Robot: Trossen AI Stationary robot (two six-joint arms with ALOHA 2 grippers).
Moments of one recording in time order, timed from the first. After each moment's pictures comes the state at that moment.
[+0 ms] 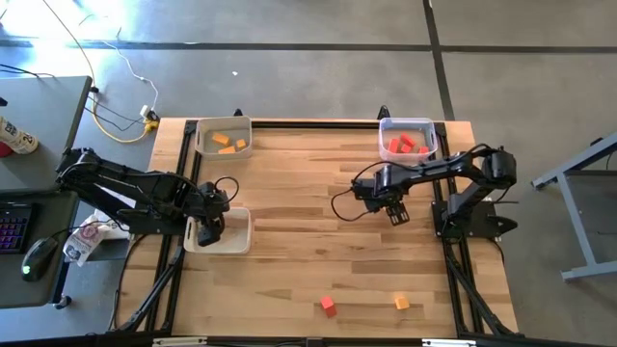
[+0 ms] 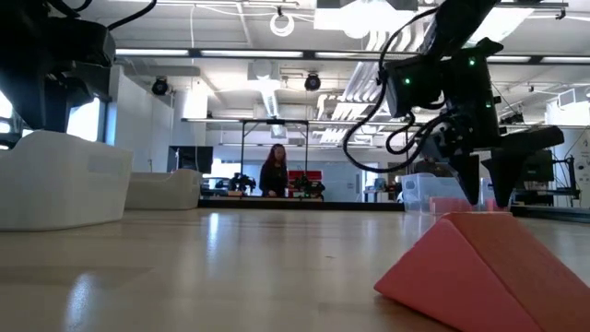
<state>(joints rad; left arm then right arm) -0.13 0.83 0.64 -1.03 -0.05 -0.52 -0.12 1.62 0.90 -1.02 0.16 -0.40</state>
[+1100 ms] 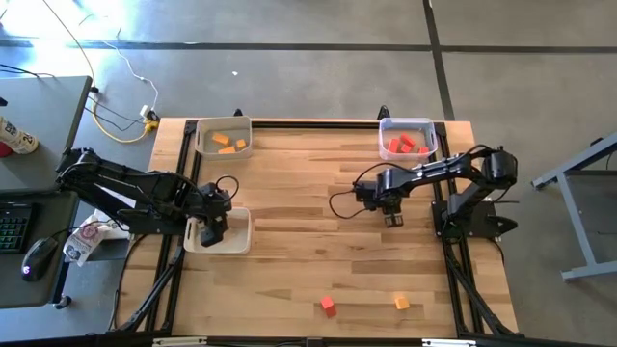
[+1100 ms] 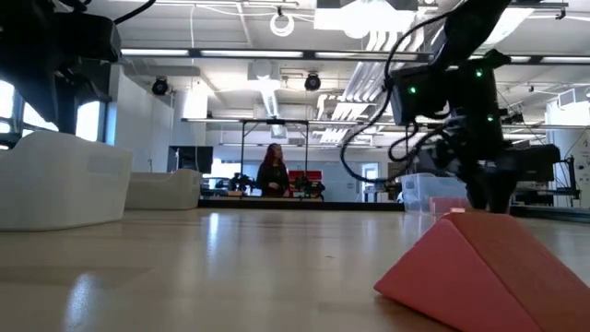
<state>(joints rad) -0.13 0.83 0.64 -0.96 -0.05 -0.55 -0.12 1.62 0.83 -0.92 0.16 -0.19</state>
